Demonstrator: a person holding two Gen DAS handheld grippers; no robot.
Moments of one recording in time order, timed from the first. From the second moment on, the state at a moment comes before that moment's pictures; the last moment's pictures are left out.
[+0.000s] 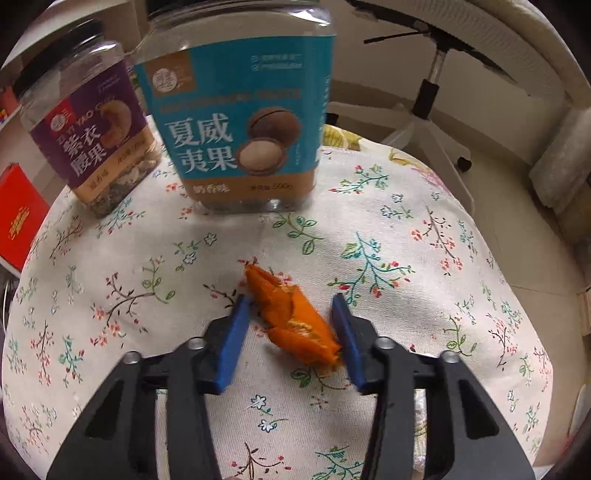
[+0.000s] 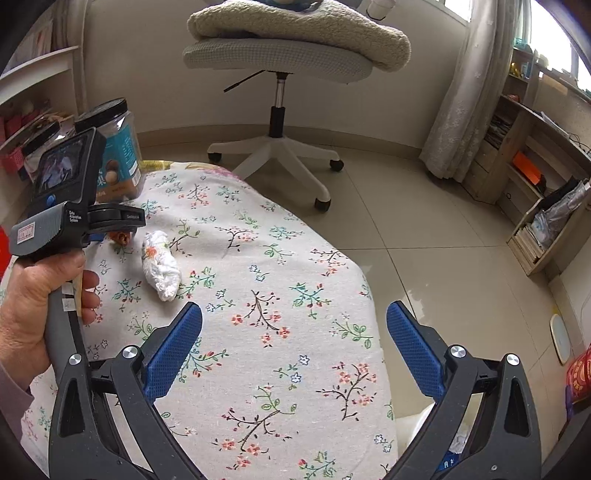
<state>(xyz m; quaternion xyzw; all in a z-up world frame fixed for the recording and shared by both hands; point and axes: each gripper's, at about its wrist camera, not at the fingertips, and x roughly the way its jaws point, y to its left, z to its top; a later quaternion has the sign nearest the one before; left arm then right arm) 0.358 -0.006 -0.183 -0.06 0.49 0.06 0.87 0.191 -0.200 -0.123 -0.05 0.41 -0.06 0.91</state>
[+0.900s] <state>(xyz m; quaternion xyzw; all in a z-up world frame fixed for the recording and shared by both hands) 0.241 0.079 -0.093 0.02 0.45 0.02 0.89 0.216 -0.110 -0.128 0.01 0.46 0.09 0.89</state>
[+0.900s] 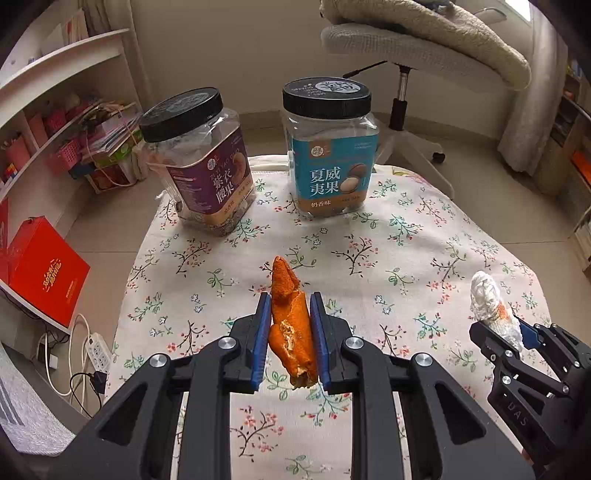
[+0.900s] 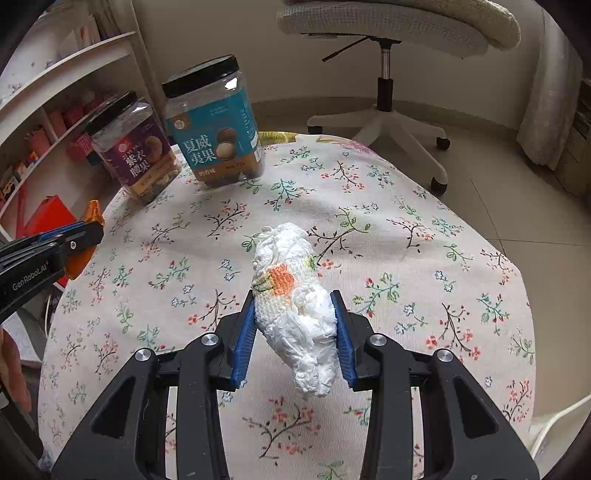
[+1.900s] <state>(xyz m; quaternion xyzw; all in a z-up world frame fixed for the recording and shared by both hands) 0.104 -0.055 -0.072 0.02 0.41 -0.10 0.90 0.067 -0.248 -0.066 0.04 0.40 -0.03 0.92</state>
